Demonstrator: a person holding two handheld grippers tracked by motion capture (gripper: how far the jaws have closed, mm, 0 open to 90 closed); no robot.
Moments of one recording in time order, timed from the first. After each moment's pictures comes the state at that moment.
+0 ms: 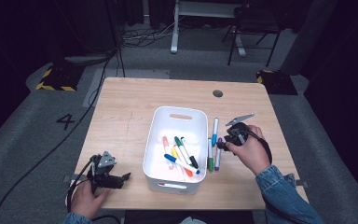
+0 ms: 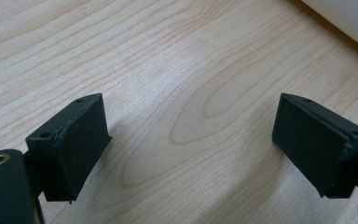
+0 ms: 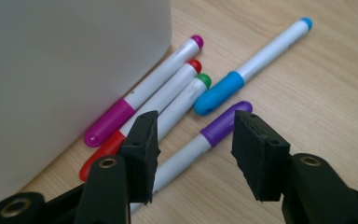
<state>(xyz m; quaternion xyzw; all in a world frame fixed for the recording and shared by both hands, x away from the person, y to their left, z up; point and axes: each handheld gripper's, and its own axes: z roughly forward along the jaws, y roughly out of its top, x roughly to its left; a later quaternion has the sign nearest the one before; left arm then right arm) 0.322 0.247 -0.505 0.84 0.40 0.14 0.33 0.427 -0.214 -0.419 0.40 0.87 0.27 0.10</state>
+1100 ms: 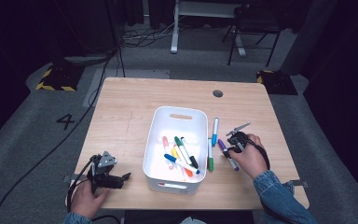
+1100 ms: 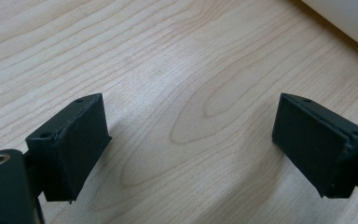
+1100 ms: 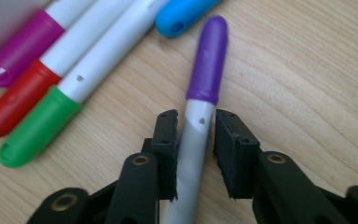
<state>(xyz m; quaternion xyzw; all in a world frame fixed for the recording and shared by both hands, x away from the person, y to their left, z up) 0.322 0.247 -0.505 0.84 0.40 0.14 0.33 0.431 -0.232 -0.466 0.41 0.89 0.19 0.09</state>
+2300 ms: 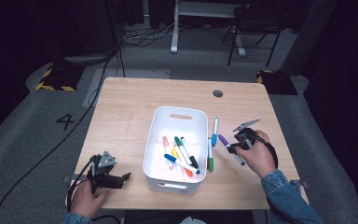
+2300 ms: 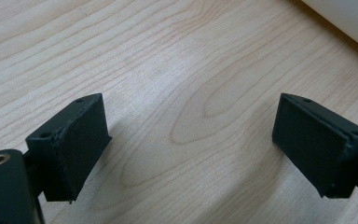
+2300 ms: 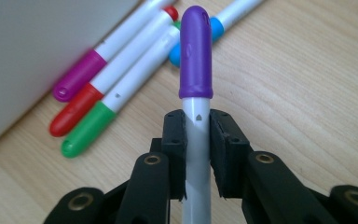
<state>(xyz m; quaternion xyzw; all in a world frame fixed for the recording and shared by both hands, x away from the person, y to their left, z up) 0.322 0.247 -0.505 0.84 0.40 0.14 0.33 0.420 -0.242 -0.429 0.41 0.87 0.24 0.09</state>
